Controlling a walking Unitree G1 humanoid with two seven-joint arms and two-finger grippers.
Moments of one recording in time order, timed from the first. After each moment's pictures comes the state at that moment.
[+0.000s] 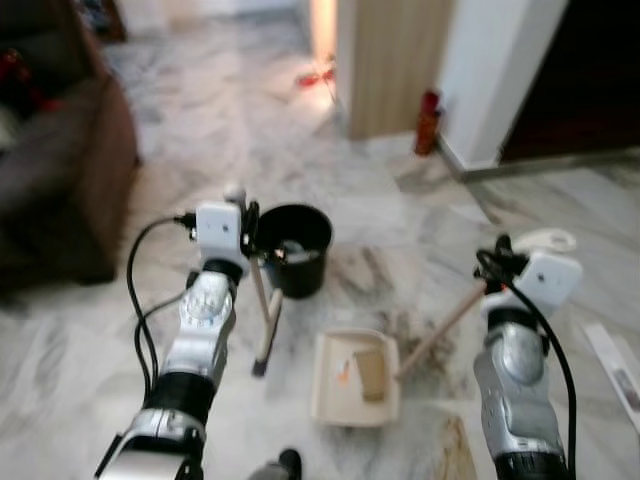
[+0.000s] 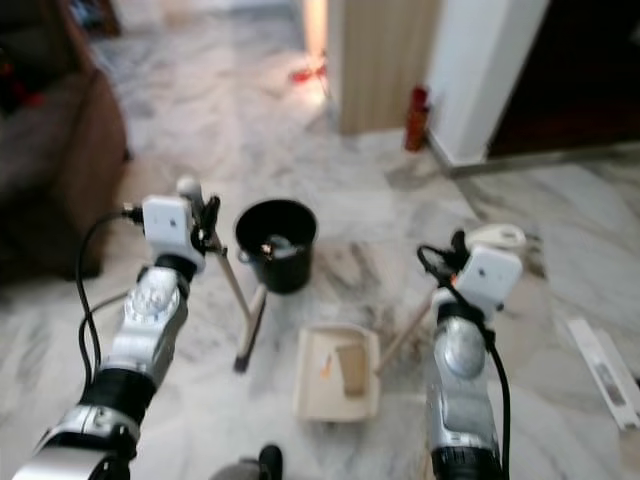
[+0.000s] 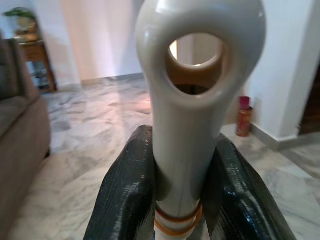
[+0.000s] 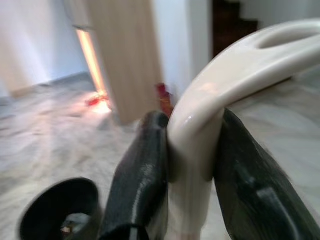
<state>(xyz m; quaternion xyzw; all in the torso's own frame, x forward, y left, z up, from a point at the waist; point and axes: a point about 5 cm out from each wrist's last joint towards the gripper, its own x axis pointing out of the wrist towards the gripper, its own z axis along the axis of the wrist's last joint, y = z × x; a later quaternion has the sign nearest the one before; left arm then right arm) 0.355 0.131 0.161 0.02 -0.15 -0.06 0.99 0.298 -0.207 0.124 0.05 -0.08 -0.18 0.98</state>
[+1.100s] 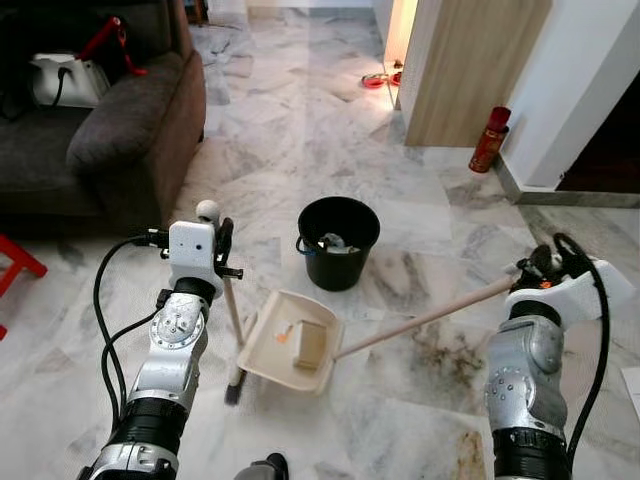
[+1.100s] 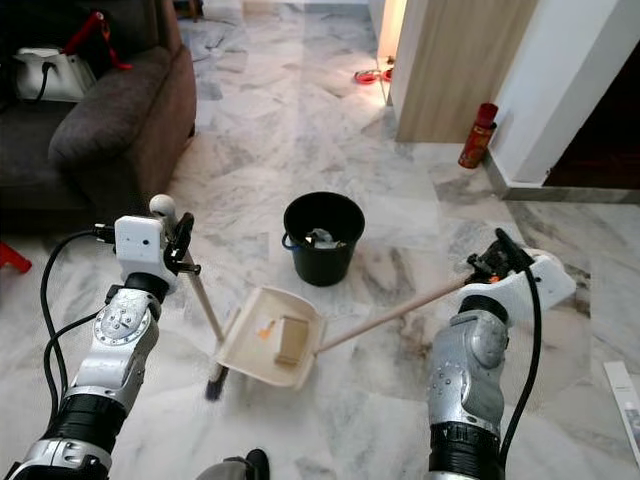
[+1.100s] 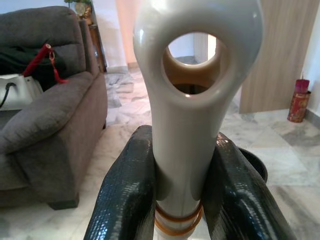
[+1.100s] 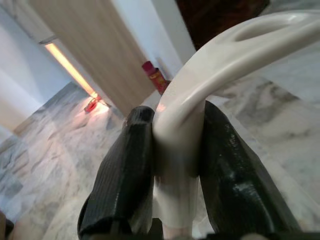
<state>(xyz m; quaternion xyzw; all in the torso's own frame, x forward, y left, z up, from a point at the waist) 0.333 0.172 0.147 0.06 -0.12 -0.02 0.99 0.306 -0.232 0.133 0.29 -0.07 -0.28 0.91</state>
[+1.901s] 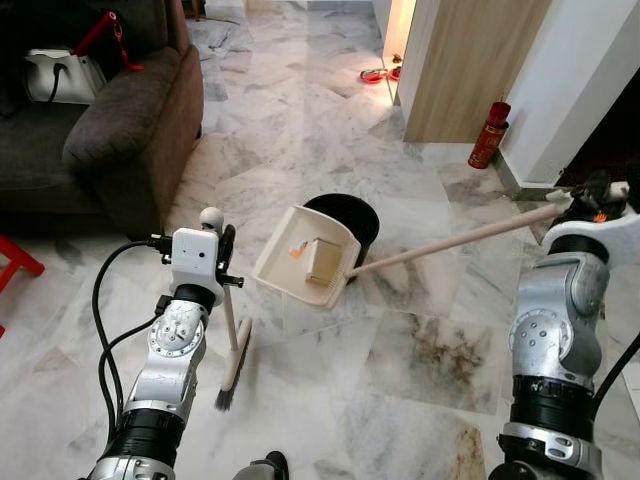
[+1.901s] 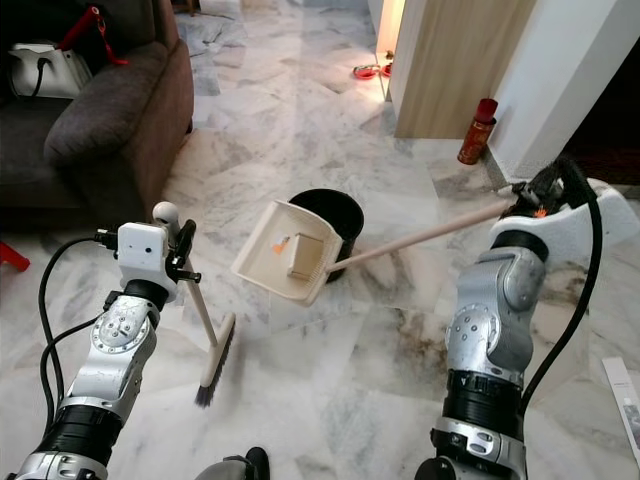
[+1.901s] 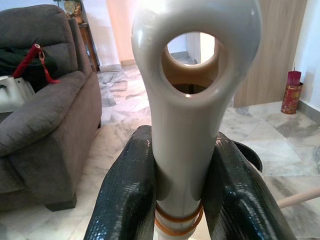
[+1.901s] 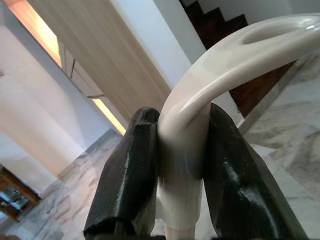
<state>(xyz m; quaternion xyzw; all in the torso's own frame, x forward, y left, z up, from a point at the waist) 0.328 0.167 0.145 0.08 -0.12 -0.04 0.99 0.325 -0.237 0.221 0.30 -0.20 -0.25 0.90</state>
